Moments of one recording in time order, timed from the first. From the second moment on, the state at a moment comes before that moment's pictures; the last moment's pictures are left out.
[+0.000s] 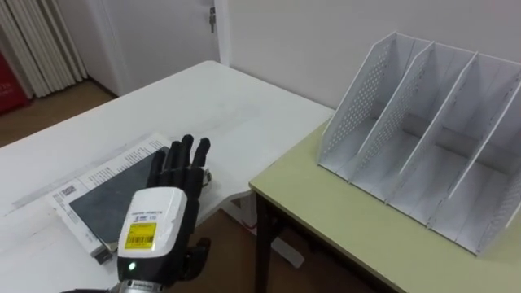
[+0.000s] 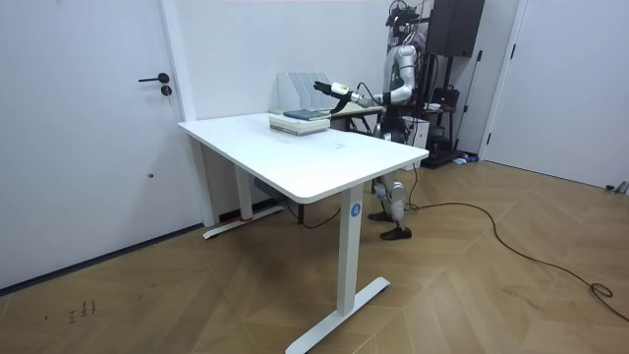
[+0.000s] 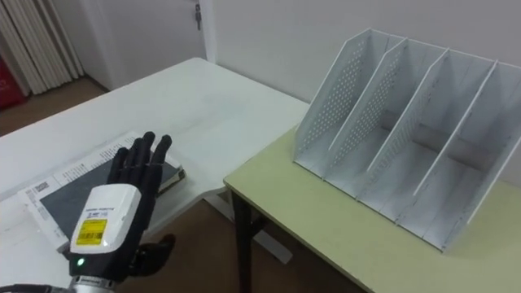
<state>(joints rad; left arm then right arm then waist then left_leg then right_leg) 0.12 0.35 -0.27 -0.05 0.97 0.02 0.50 0.08 -0.23 0.21 1.35 -0.35 0.07 -0.08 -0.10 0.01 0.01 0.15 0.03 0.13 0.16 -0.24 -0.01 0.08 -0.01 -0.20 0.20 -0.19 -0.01</state>
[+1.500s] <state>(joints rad) 0.13 0.34 -0.18 0.03 0.97 0.13 0.42 0.10 -0.25 0.11 1.31 -0.34 0.11 -0.02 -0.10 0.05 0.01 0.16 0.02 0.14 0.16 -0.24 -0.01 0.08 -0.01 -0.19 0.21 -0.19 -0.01</state>
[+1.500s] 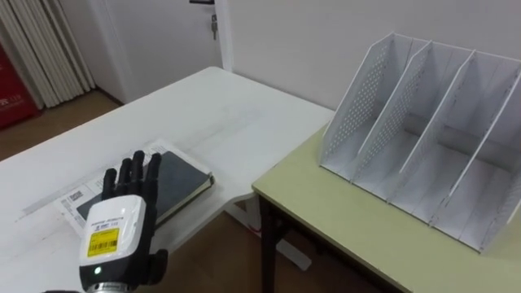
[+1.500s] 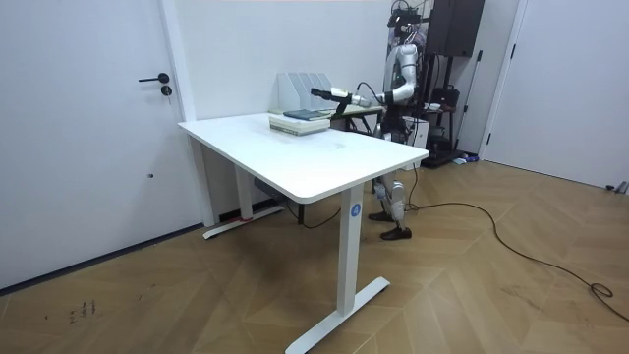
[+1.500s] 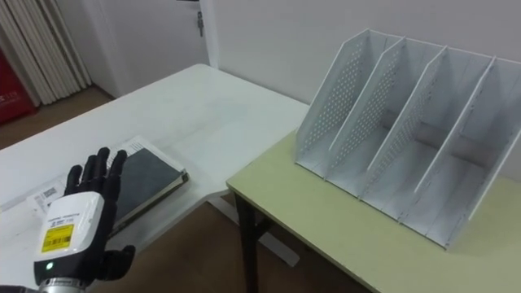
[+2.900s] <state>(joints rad) 0.07 0.34 -0.10 0.23 0.85 0.19 0.22 0.10 -0.26 0.09 1.30 -0.36 0.13 0.00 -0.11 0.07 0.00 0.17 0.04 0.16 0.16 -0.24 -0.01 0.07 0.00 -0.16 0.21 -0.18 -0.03</state>
